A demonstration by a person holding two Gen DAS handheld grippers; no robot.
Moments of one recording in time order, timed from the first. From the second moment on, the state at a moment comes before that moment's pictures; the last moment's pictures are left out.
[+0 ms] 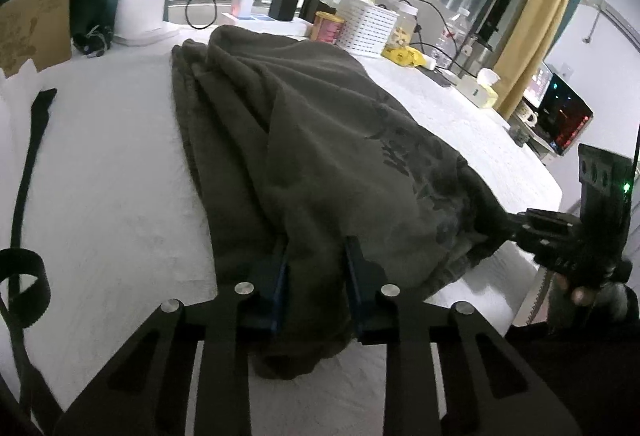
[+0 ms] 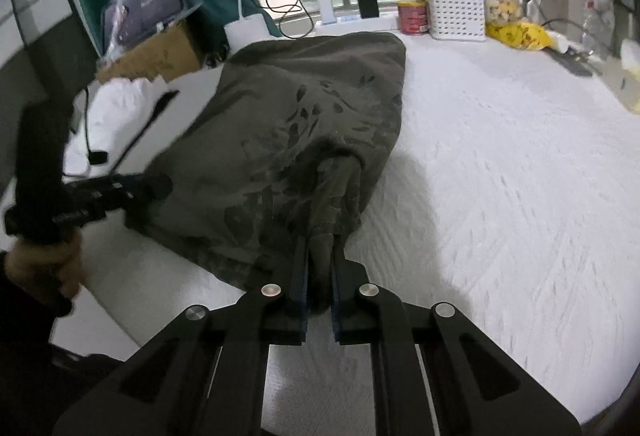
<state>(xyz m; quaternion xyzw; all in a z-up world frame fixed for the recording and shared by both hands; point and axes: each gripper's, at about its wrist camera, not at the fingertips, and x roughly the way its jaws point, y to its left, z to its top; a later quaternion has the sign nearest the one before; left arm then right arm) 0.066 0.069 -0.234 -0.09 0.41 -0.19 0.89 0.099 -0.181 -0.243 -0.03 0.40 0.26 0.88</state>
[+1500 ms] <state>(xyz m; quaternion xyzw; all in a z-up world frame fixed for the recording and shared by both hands) 0.032 0.082 -0.214 -0.05 0.42 -0.21 0.88 0.082 -0.190 -0.252 -0.05 0.40 0.27 0.87</state>
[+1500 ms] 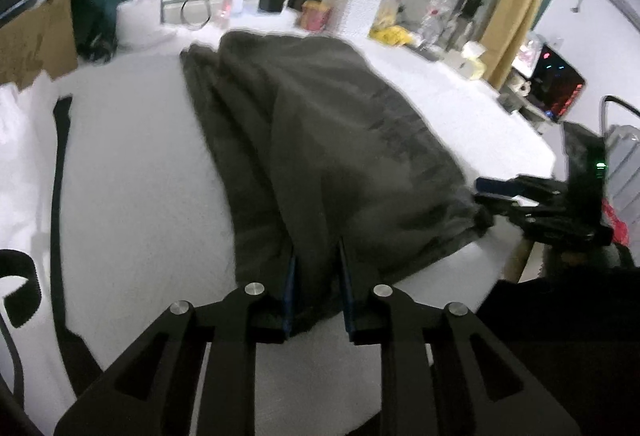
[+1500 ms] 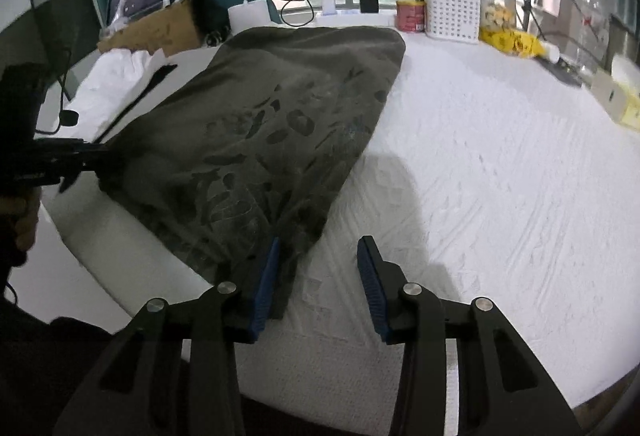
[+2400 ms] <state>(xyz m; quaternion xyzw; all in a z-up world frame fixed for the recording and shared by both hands) 0.021 0.097 -0.218 -0.08 0.46 -0.17 0.87 0.085 -0.173 -0.236 -0.09 0.38 0.29 0.87</state>
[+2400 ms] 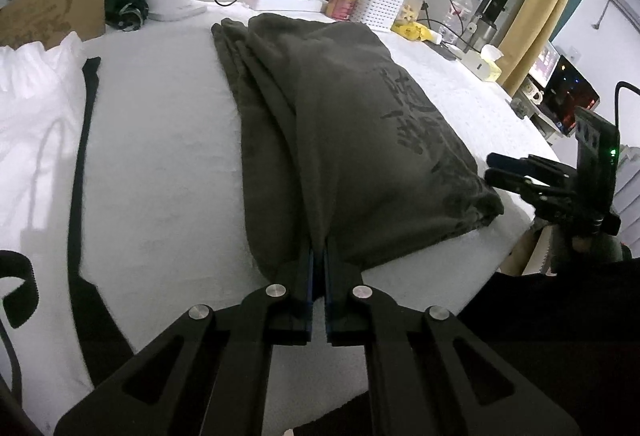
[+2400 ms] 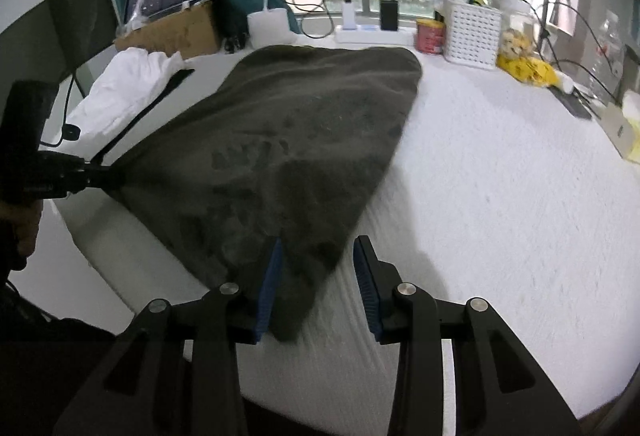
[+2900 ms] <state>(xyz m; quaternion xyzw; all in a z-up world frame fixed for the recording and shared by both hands) 0.016 0.100 -0.196 -0.08 0.43 -0.10 0.89 0.087 -0.175 -0.250 -0.10 0.42 0.31 0.85</state>
